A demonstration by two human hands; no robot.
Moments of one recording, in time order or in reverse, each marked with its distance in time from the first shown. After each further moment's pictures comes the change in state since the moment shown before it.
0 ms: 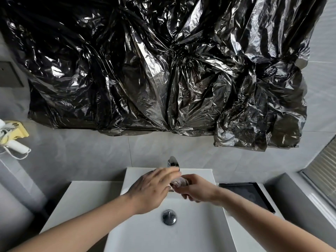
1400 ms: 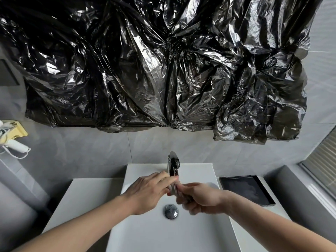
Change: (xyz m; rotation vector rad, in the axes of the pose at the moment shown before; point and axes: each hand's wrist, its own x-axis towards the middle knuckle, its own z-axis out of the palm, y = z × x) left_hand -0.018 -0.004 0.007 -0.066 -0.146 -0.032; right_hand -0.021 0.008 0.021 0.488 -0.230 0.166
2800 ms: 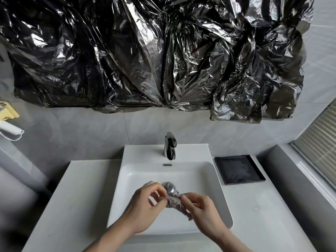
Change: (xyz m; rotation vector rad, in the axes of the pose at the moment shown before) left_hand -0.068 0.082 0.030 -0.709 0.117 -0.565; right_hand -0.041 0.108 0.066 -0.204 0.583 -0.325
